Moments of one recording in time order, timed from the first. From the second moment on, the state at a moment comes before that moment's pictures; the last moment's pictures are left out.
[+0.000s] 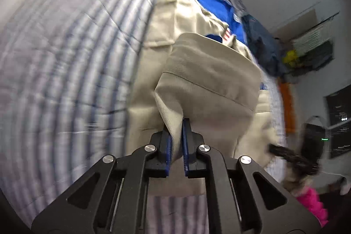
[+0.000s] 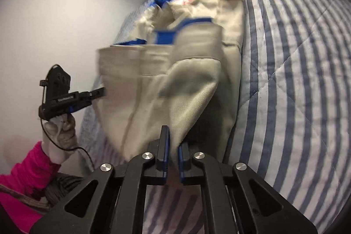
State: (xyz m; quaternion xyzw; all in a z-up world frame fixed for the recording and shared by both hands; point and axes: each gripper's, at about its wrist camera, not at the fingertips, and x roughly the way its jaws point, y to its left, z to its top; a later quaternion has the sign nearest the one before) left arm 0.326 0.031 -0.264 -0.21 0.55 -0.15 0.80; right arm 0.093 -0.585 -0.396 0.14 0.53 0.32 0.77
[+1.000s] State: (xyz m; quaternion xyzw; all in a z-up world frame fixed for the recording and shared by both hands) left arm 0.386 0.010 -0.298 -0.15 0.53 -0.16 0.82; right arm 0.155 -0.516 -0.415 0.00 0.51 0.22 0.83
